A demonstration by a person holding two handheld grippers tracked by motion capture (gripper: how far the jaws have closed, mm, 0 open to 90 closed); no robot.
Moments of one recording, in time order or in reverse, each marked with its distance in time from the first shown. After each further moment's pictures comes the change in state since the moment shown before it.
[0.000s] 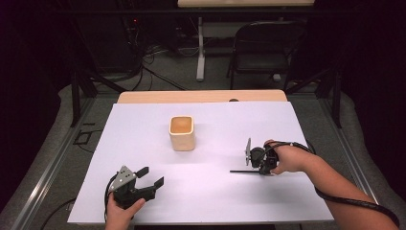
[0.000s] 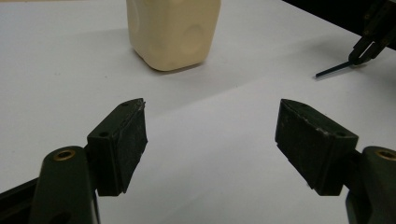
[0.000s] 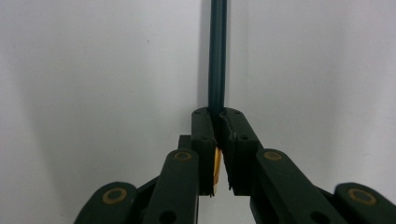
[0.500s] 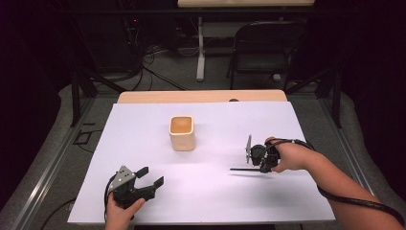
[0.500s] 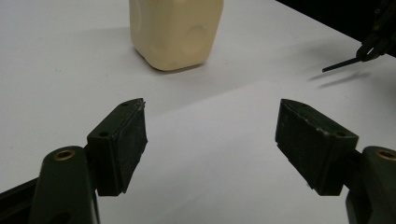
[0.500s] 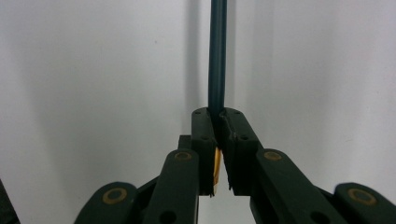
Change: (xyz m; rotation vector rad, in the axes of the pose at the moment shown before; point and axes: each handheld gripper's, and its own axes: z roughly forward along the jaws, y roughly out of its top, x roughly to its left) left arm 0.001 0.000 0.000 -0.005 0.000 -0.030; right arm 0.002 0.002 -0.017 0.013 -0.006 0.008
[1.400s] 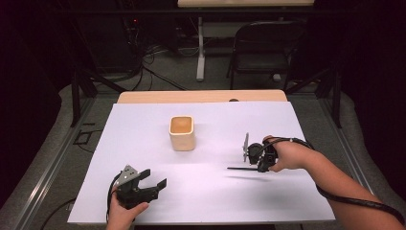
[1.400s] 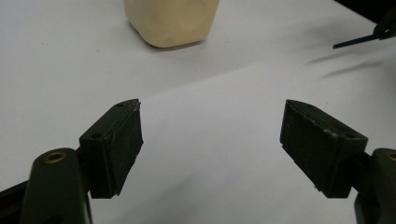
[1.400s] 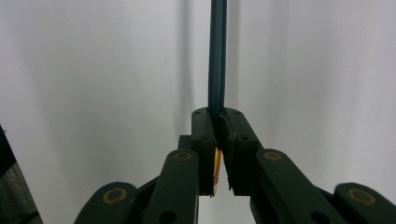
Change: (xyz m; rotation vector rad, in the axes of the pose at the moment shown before) left arm -0.007 0.004 0.007 0.114 0.012 -0.014; right arm 0.003 0.010 -0.011 -0.013 0.008 0.017
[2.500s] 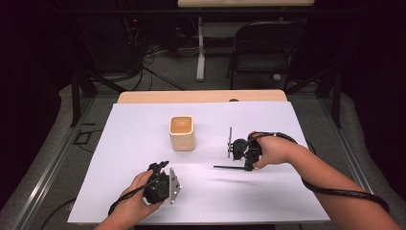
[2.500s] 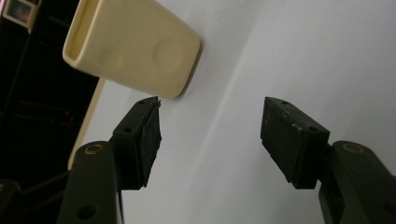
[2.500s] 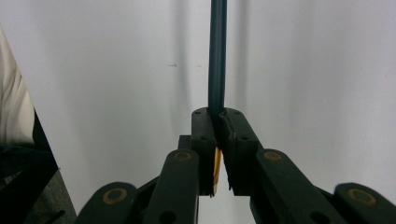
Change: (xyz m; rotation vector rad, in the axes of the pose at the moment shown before) left arm -0.076 0.032 0.033 0.242 0.344 0.988; right arm -0.001 0.047 -0.014 0.004 0.067 0.020
